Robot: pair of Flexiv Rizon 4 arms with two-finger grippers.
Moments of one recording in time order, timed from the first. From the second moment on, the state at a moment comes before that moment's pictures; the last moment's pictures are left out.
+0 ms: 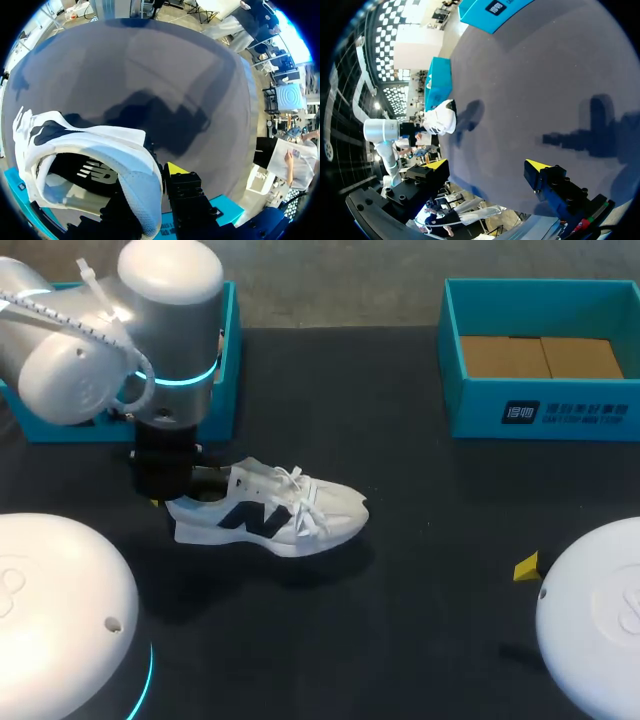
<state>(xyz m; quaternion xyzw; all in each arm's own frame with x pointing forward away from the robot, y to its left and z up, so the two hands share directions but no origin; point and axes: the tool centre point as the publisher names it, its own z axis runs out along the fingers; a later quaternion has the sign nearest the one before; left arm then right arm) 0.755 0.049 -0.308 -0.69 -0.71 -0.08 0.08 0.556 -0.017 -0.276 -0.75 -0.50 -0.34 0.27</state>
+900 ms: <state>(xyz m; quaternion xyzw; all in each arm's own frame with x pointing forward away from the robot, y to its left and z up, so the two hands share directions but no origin) 0.717 -0.005 -0.346 -0.70 -0.71 -0.09 0.07 0.556 -0.017 -0.276 -0.75 -0.50 -0.34 0.27</state>
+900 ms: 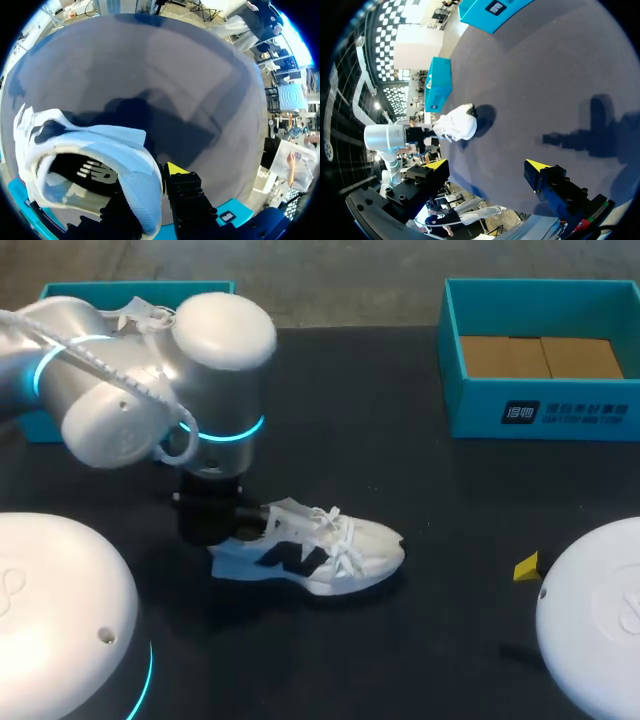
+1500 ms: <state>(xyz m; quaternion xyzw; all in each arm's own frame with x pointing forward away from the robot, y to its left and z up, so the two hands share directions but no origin) 0.744 -0.039 -0.374 -0.69 -0.71 -0.09 0.07 0.556 -0.017 -0.276 -0.75 -0.50 -0.34 0.27</state>
